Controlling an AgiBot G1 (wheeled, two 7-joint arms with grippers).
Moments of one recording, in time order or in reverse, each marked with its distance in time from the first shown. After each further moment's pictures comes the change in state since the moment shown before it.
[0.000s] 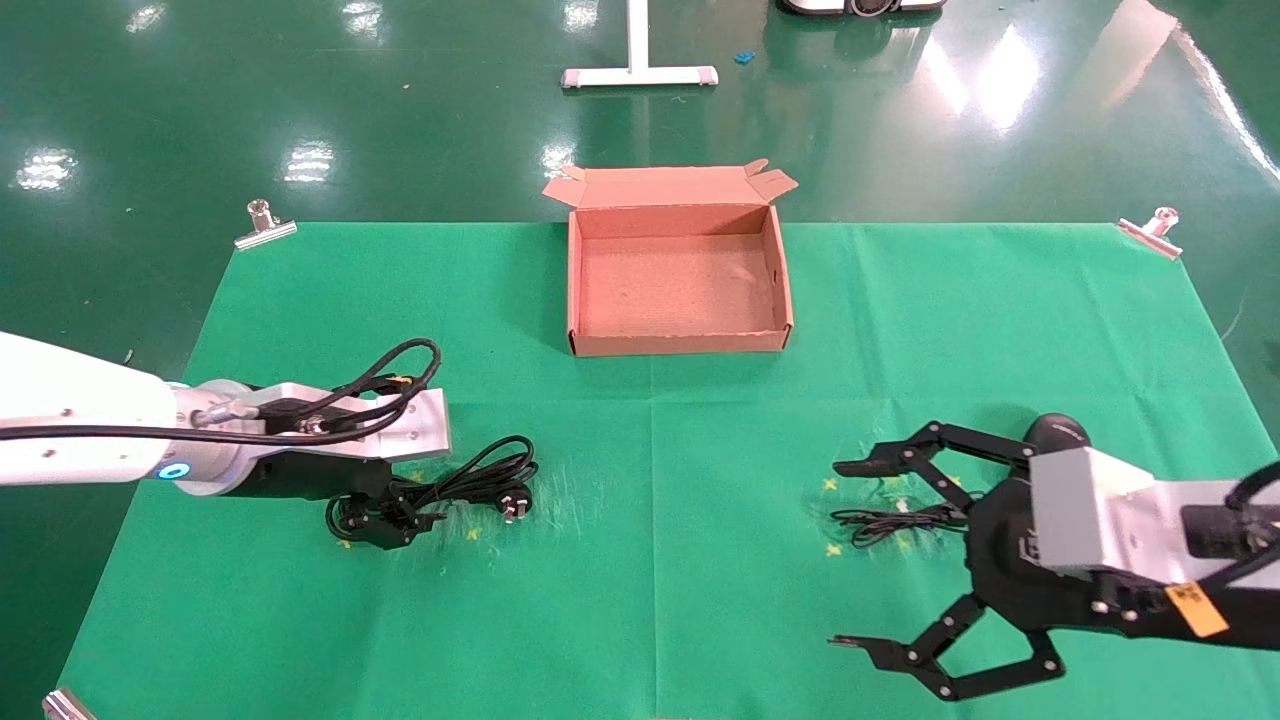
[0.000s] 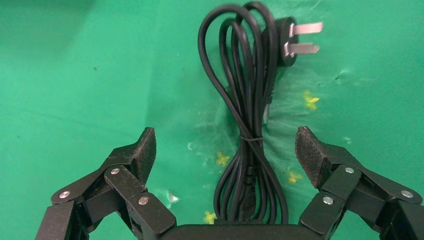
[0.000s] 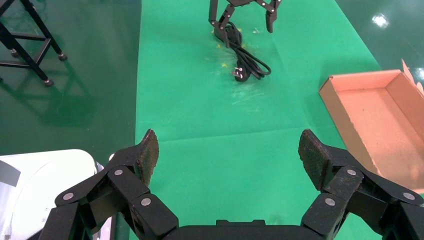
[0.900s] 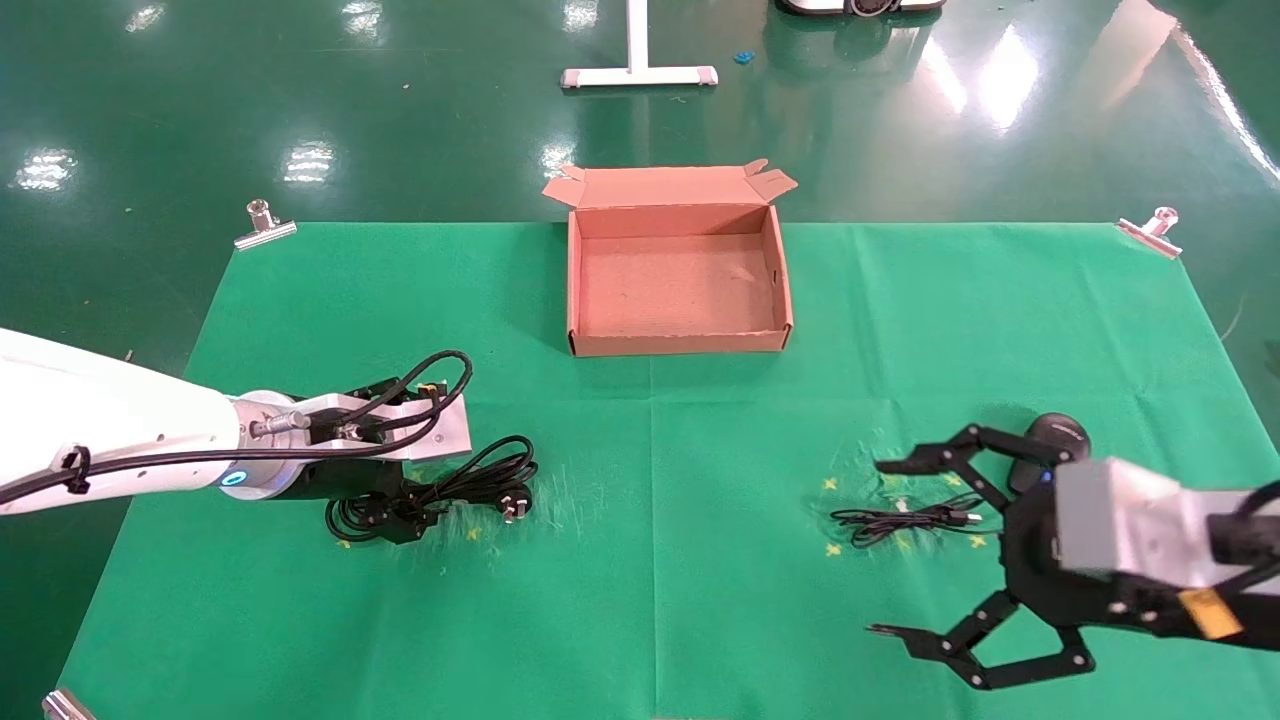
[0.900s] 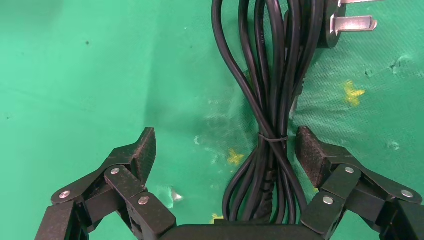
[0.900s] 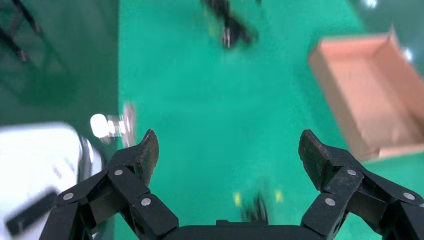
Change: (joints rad) left arm 0.022 0.078 0.053 0.000 0.188 -0.040 -0.120; right arm -0.026 0.026 -0.021 0.001 -0.133 0.070 -0.036
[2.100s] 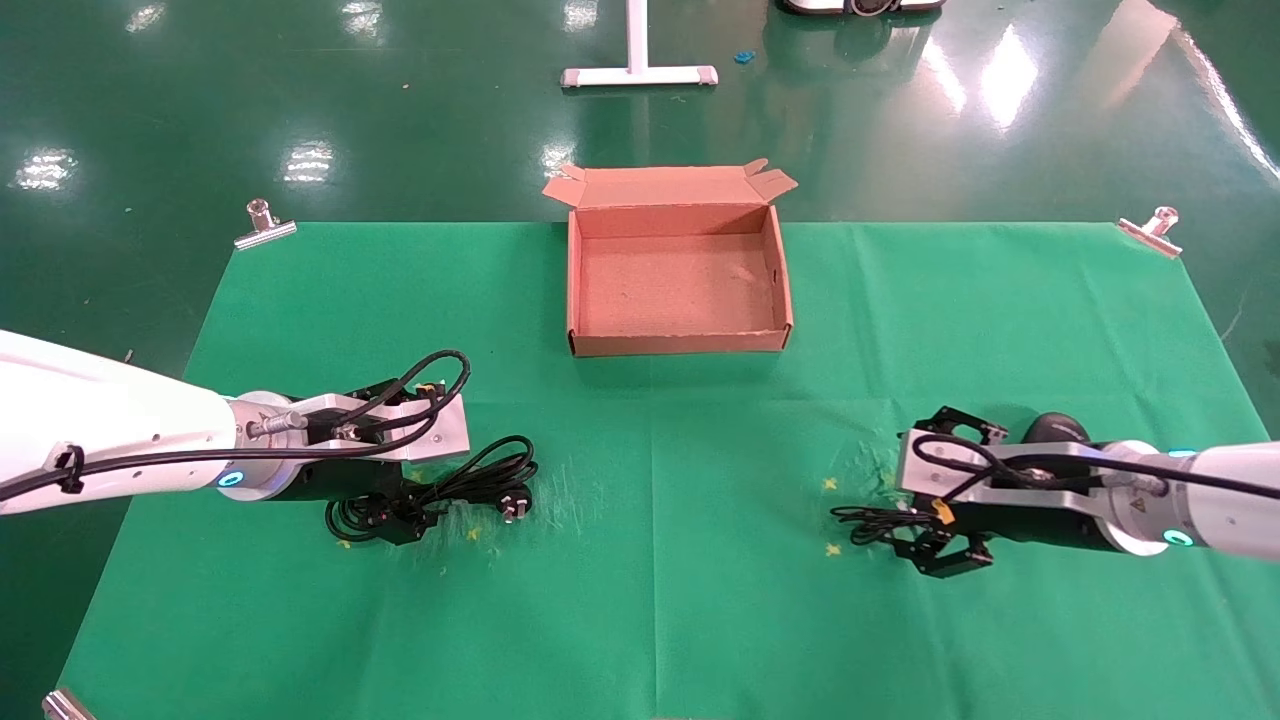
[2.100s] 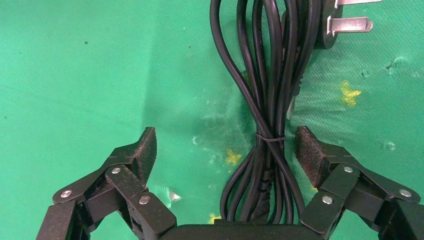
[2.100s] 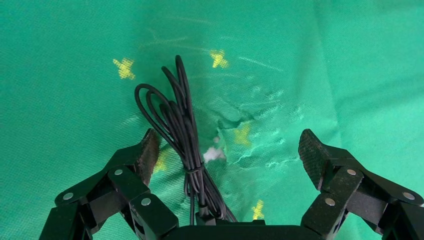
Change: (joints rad) left arm 0.001 0.000 0.000 0.000 -0.001 -0.001 0.002; right arm 0.120 -0.274 -0.209 -0.109 -0.680 0.251 0.236
